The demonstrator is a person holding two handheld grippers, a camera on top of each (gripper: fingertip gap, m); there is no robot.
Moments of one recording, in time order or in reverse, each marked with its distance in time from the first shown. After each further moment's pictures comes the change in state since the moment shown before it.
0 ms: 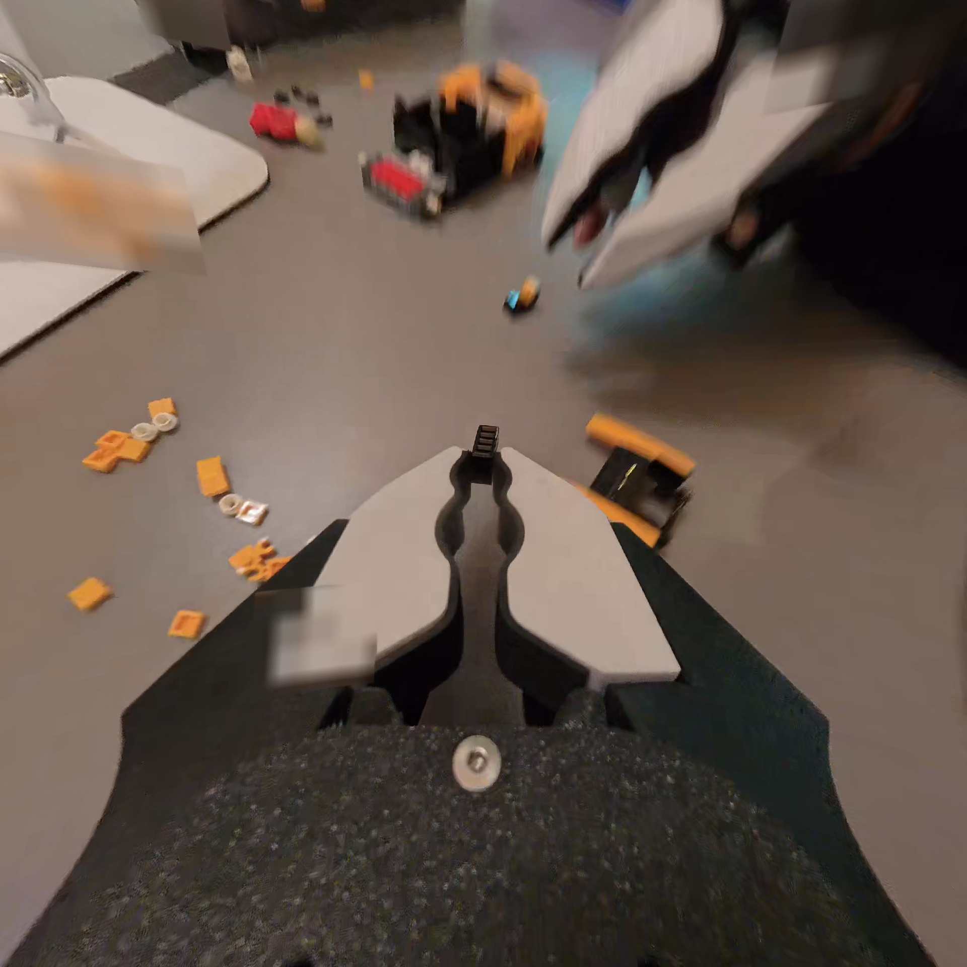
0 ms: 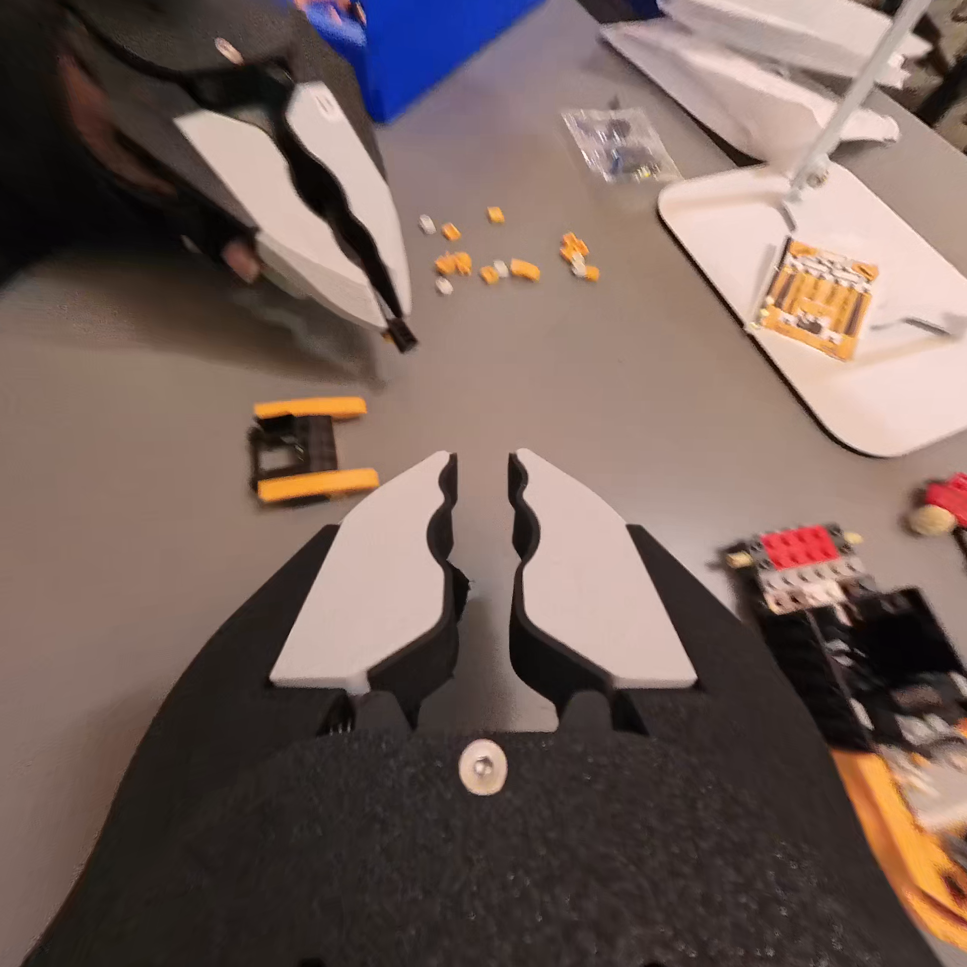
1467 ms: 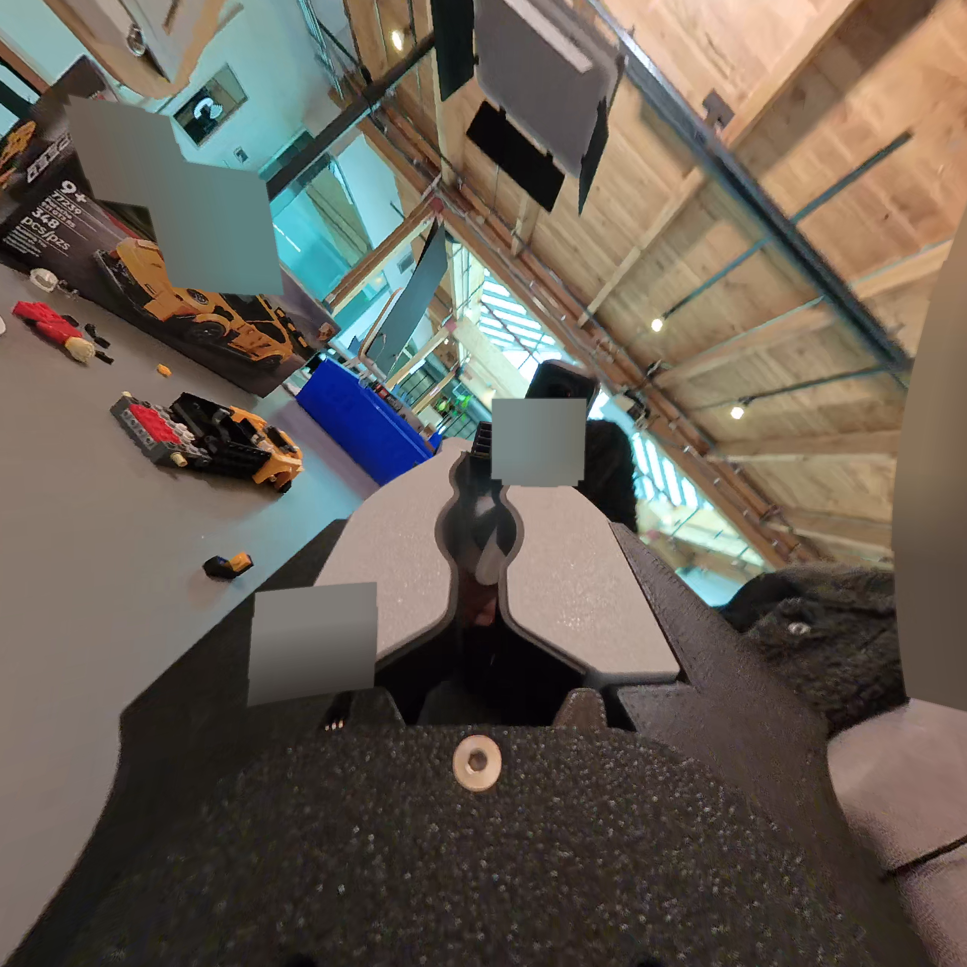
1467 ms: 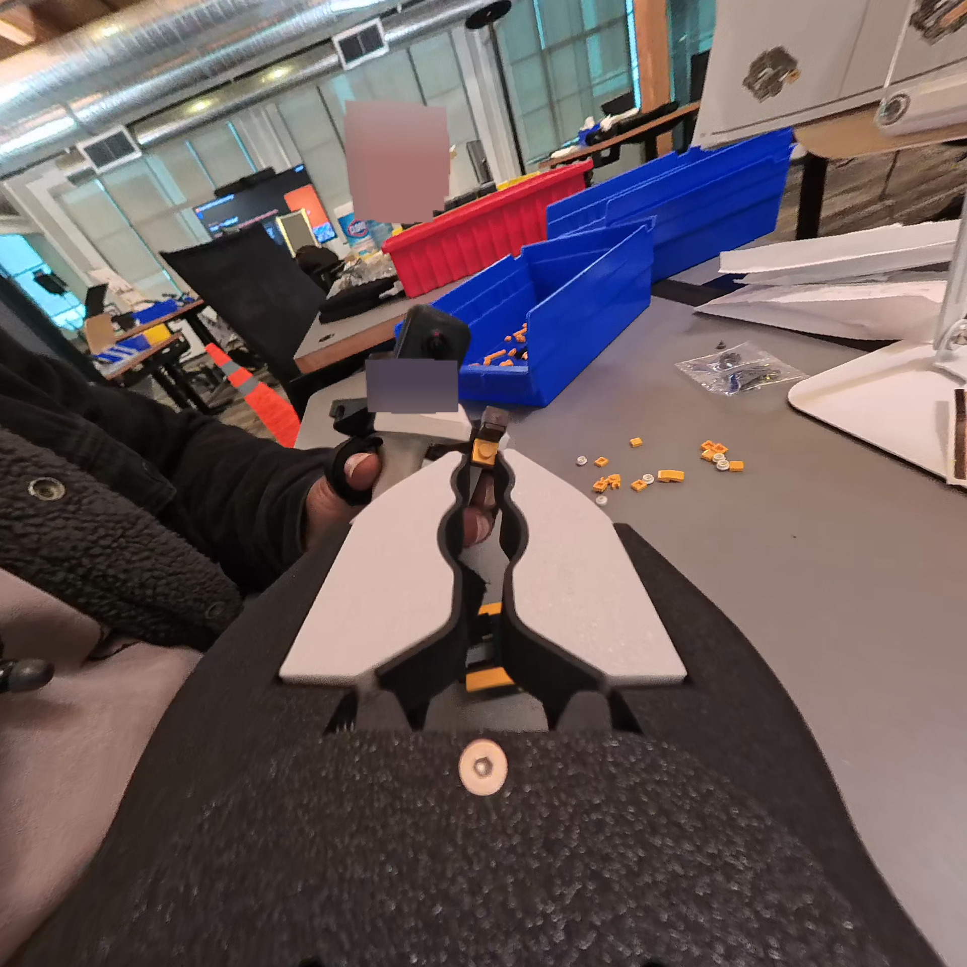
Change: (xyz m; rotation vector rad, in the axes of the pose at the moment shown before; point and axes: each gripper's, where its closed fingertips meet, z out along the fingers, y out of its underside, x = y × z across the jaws) left arm 0.056 -0.105 -0.031 0.839 0.456 -0.697; right arm -0.047 -0.083 -0.026 0.495 -0.278 0.307
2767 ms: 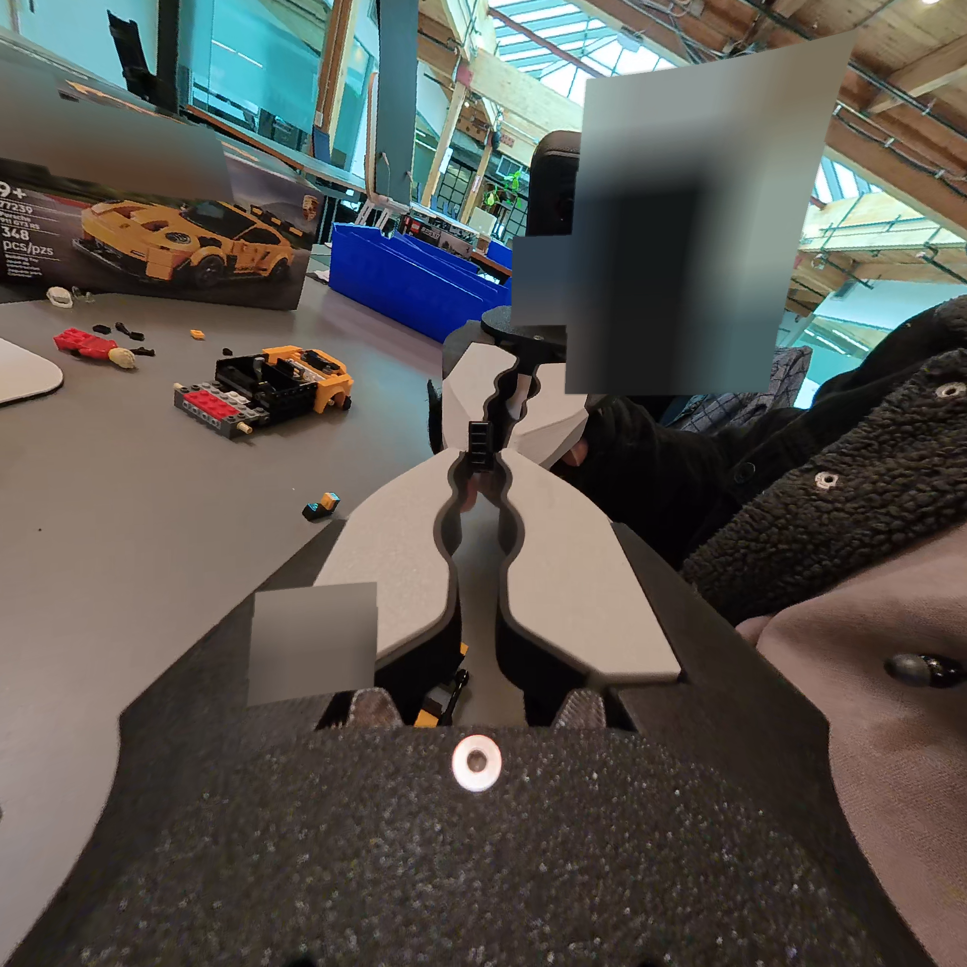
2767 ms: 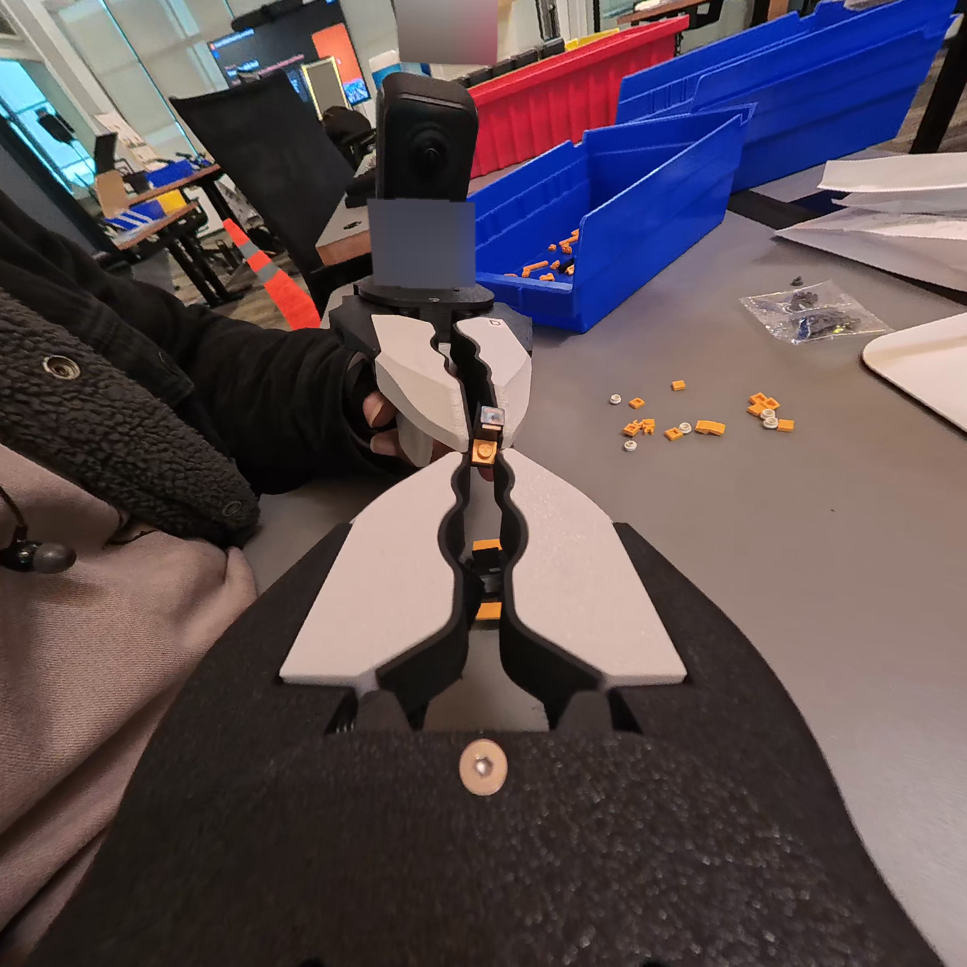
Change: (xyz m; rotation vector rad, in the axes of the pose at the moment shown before) left arm -0.004 0.027 -0.012 -0.438 -0.042 0.415; right arm -0.008 0.027 -0.003 -0.192 -0.093 -0.076
